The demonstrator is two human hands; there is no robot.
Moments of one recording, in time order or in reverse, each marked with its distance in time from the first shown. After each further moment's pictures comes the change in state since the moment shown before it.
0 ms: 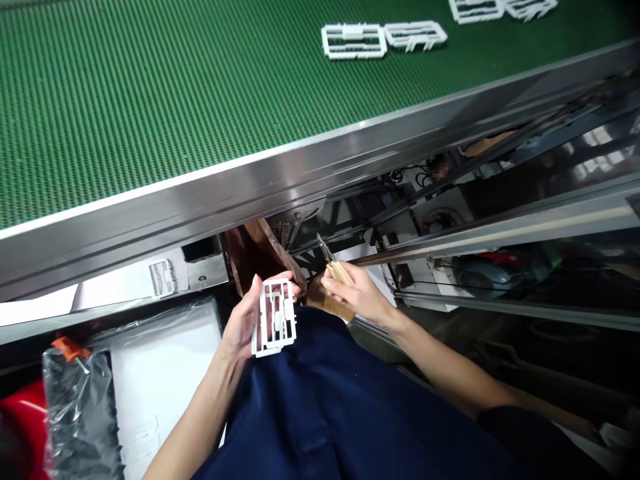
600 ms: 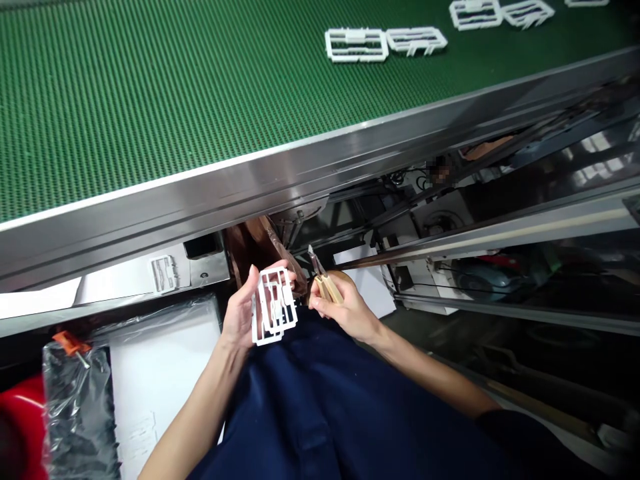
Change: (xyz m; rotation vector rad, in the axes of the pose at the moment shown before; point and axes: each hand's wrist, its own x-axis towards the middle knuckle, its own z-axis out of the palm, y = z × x) left_hand 0.004 0.004 -0.003 -0.039 0.036 0.089; right_hand -0.014 0.006 0.030 0.154 -0.049 0.005
